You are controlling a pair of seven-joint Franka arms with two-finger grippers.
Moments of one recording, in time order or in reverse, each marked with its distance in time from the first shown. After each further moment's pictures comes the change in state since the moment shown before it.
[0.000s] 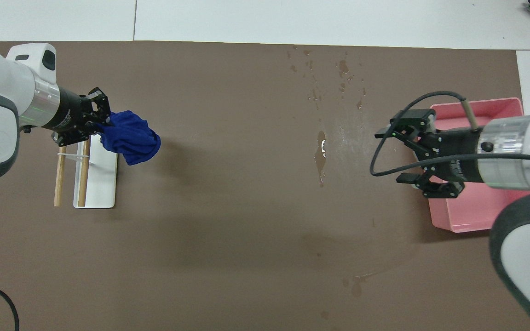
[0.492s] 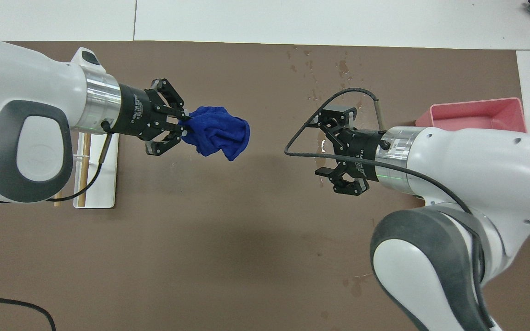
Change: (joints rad) left arm -0.062 -0.029 -0.139 -0.002 -0.371 0.116 -0.640; right arm 0.200 0.091 0.003 -0.063 0.112 0.354 0.285
